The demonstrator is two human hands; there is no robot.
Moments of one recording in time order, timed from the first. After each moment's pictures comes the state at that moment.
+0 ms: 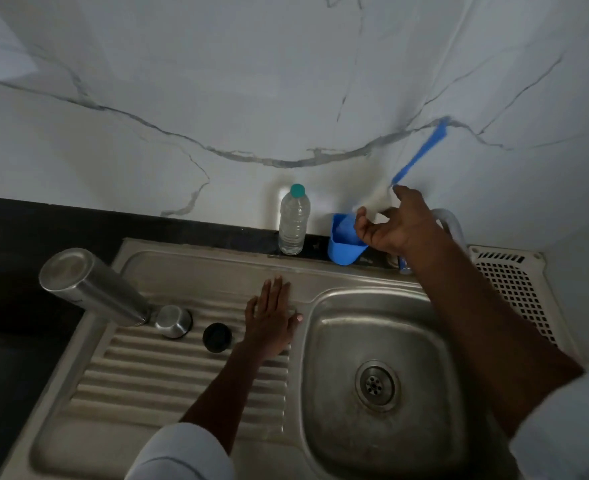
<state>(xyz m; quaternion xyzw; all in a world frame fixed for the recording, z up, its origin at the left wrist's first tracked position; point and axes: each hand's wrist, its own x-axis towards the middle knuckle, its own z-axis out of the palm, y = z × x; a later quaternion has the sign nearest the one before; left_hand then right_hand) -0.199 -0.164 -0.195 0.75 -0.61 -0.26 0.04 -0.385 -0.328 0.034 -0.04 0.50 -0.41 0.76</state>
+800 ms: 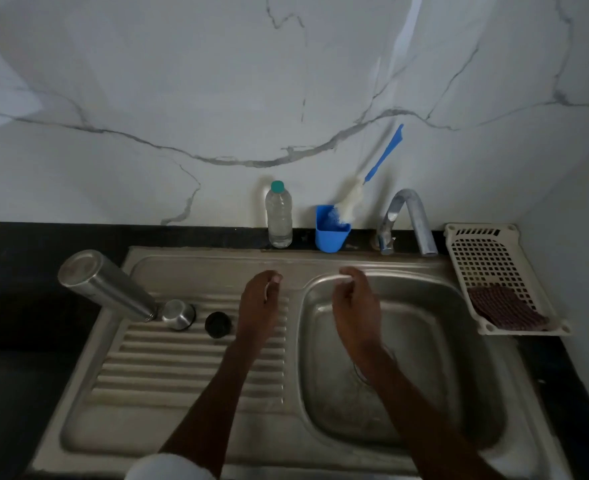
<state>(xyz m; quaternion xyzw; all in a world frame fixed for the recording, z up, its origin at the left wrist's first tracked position) -0.216 -0.130 -0.129 0.74 -0.47 -0.28 0.39 -0.401 -0.143 -0.074 -0.56 0.66 -0.36 0.35</state>
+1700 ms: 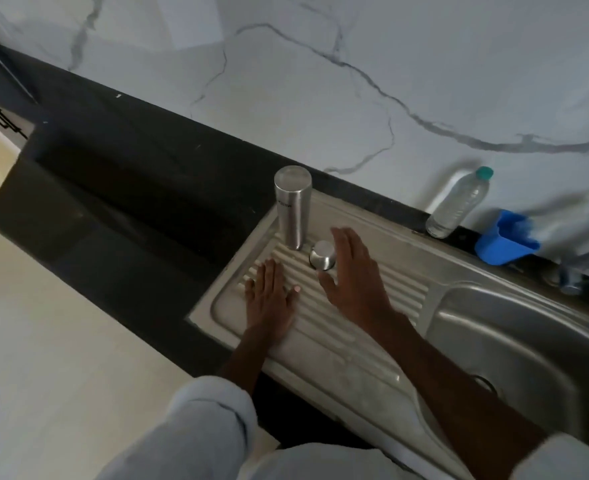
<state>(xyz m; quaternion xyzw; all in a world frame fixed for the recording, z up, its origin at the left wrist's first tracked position) -0.027 0.054 -0.201 0.88 -0.40 -0.17 0.17 -0.176 -0.066 -0.072 -0.91 0.32 -0.18 0.21</state>
